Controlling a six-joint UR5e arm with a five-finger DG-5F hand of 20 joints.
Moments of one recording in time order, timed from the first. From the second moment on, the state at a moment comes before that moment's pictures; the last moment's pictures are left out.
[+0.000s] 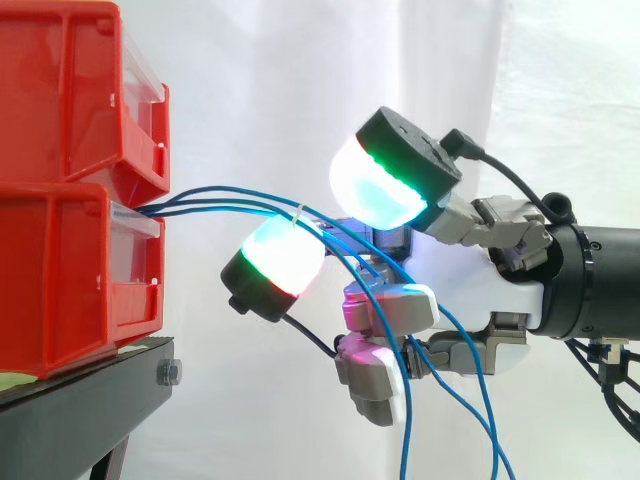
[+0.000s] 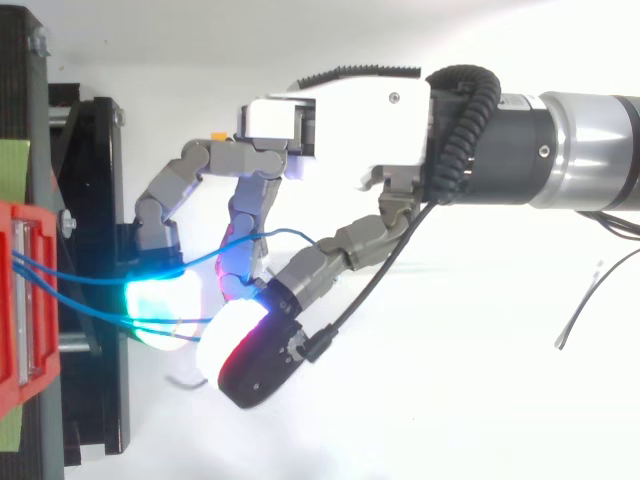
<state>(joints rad) 0.06 -2.34 -1.15 -2.71 -1.55 -0.19</state>
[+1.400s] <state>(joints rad) 0.06 -2.34 -1.15 -2.71 -1.55 -0.19</state>
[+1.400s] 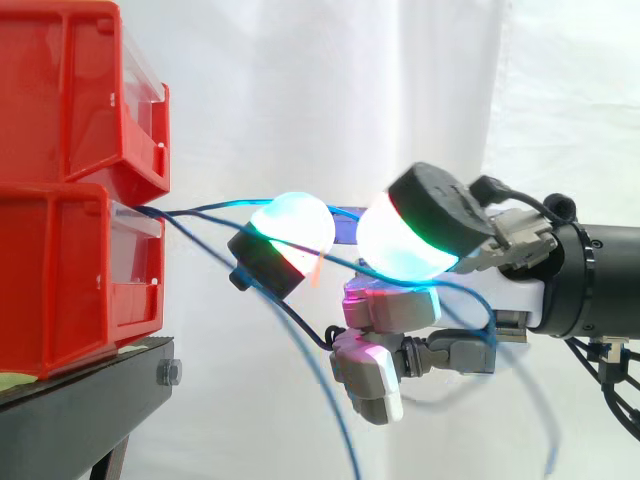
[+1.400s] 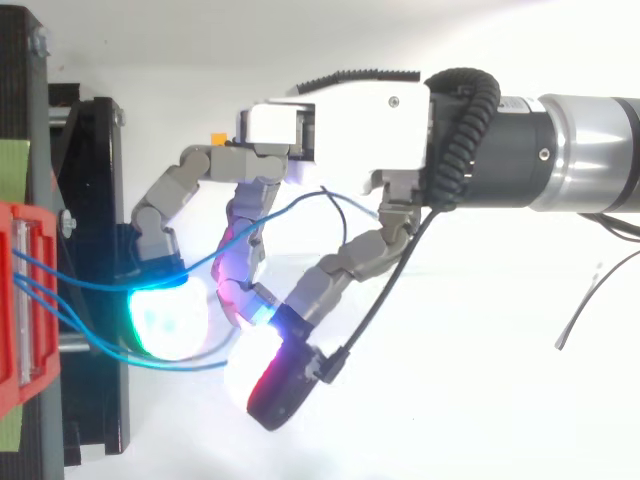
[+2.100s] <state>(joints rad) 0.07 -2.34 -1.15 -2.71 -1.55 -0.19</state>
